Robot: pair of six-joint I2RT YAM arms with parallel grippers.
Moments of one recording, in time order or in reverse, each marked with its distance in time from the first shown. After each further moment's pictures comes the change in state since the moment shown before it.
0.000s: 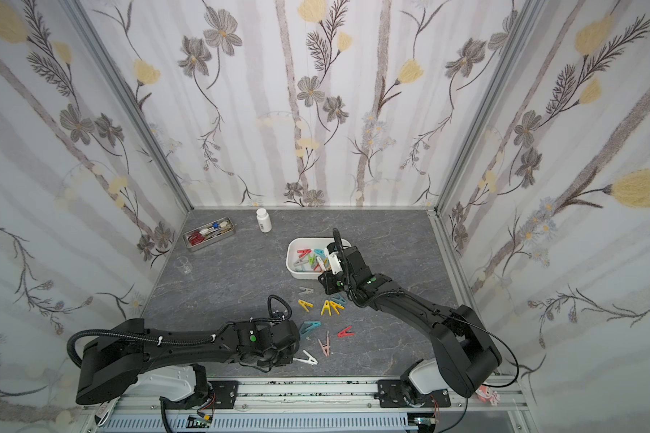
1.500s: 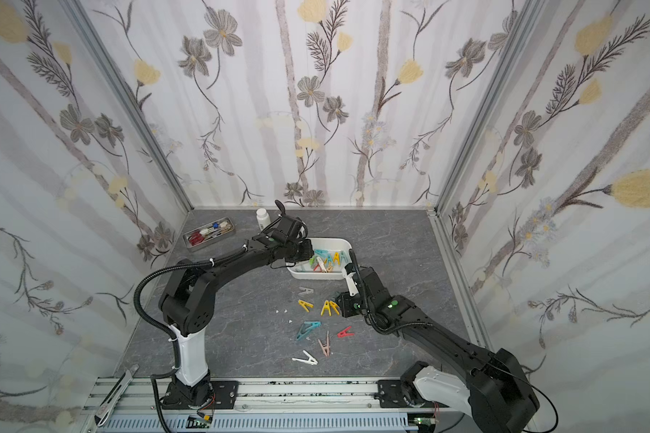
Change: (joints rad) left arm 0.613 0.618 0.879 0.126 0.192 0.584; right arm 0.015 -0.322 -0.225 -0.198 0.065 0.079
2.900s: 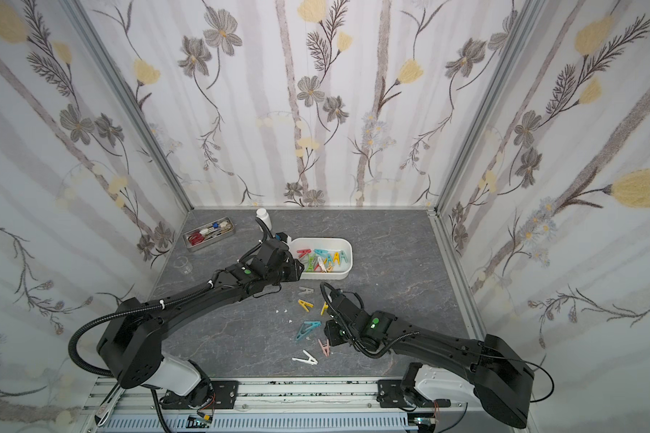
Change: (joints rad) left arm -0.107 -0.509 -0.491 0.132 -0.224 -0.017; right arm 0.364 0.070 -0.030 -0.108 0.175 0.290
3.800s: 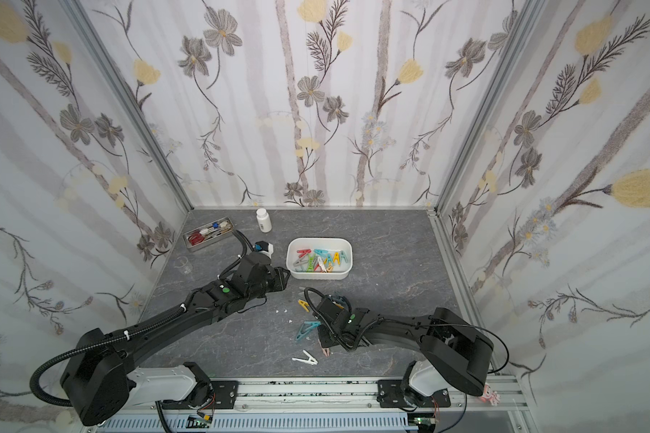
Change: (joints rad) left arm -0.002 -0.195 -0.166 0.015 -0.063 -0.044; right arm 0.010 0.274 0.054 0.079 0.000 -0.026
